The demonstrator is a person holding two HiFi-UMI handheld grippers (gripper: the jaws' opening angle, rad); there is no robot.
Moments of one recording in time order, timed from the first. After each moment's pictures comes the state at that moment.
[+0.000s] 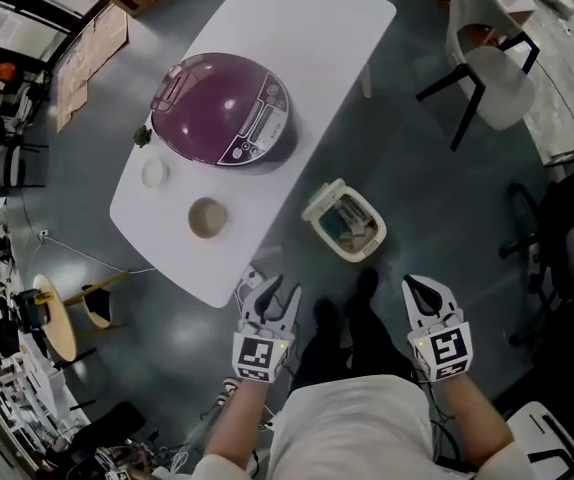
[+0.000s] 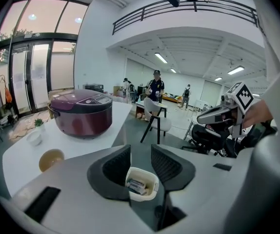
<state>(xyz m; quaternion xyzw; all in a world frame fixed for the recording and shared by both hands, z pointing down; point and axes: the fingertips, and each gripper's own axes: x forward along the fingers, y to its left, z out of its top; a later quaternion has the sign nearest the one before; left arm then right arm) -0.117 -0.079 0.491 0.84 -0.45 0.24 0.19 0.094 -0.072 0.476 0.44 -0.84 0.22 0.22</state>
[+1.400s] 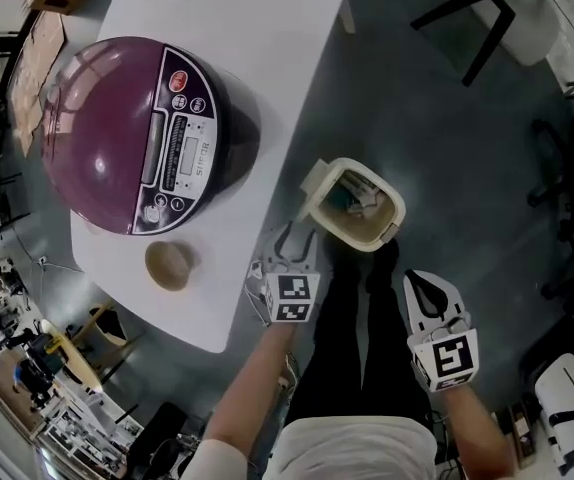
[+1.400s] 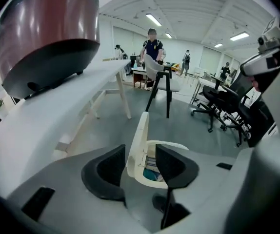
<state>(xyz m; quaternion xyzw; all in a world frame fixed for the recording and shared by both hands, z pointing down) -0.110 -0.207 0.788 0.79 -0.39 0.42 0.21 0.066 -0.139 0.641 0.49 -0.78 0.31 0.22</state>
